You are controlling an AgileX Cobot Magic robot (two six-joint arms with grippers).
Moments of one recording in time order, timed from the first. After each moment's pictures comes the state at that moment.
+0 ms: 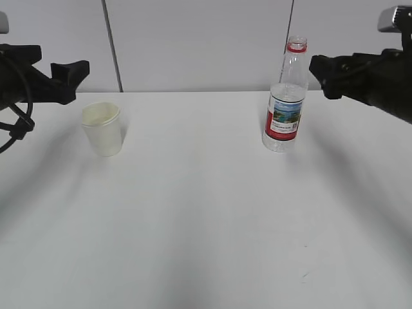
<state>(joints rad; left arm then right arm) -0.07 1.65 -0.75 0.46 -0.76 -0.25 0.09 1.58 -0.73 -0.27 -0.62 0.27</state>
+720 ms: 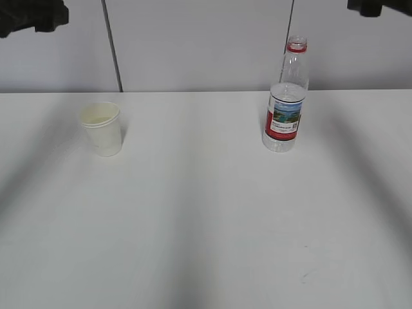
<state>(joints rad) -0.18 1.52 -1.21 0.29 0.21 -0.34 0.09 1.51 -1.27 -0.30 0.29 0.29</state>
